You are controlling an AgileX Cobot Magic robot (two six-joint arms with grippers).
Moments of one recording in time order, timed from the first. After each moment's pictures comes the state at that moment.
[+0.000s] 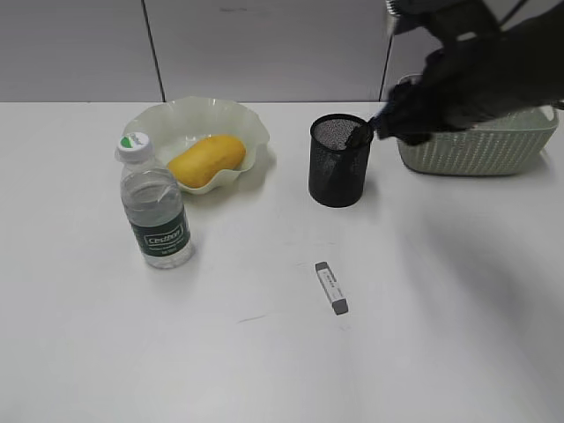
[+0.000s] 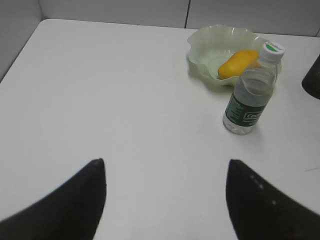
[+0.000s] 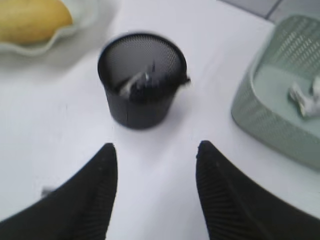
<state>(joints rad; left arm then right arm) -0.19 -0.01 -0.54 0.10 1.06 -0.24 0.45 1.62 -1.01 -0.17 0.19 0.10</state>
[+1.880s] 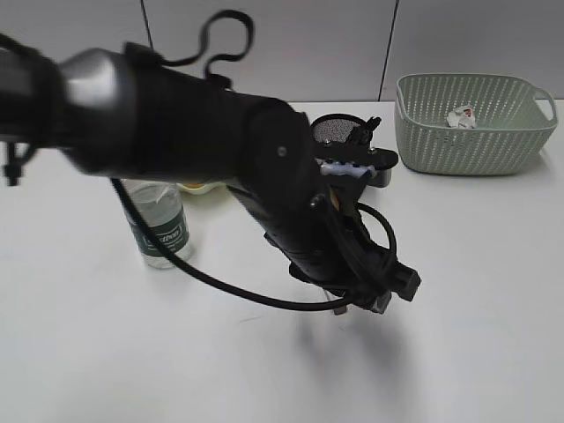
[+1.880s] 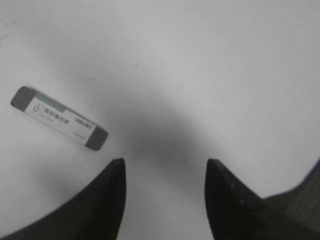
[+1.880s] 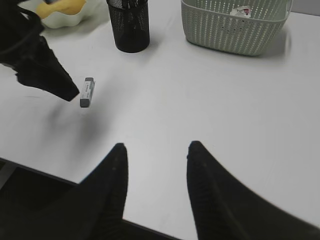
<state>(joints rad) -0.94 1.95 -1.29 -0.34 0.54 -0.03 0.45 -0.01 -0.51 -0.06 1.04 0.10</state>
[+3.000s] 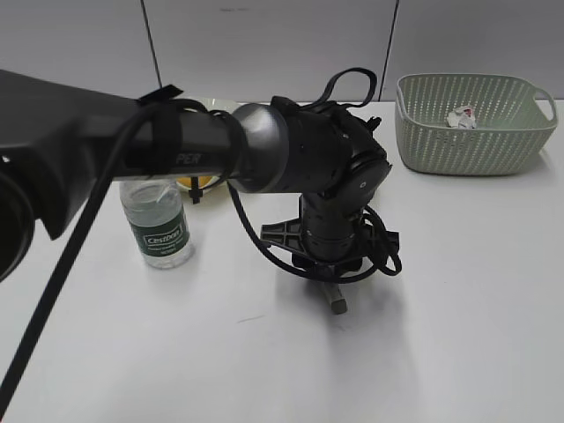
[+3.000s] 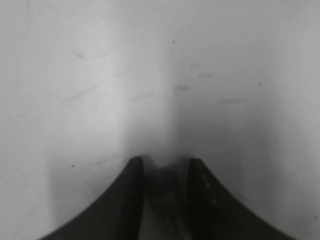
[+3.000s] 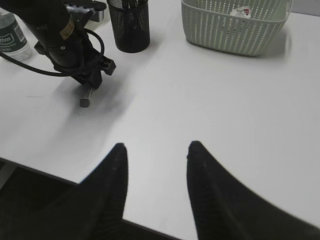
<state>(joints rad) -0.94 2.34 -1.77 0.24 0.89 -1.00 0.45 -0.01 -0.51 -0.06 1.04 0.10</state>
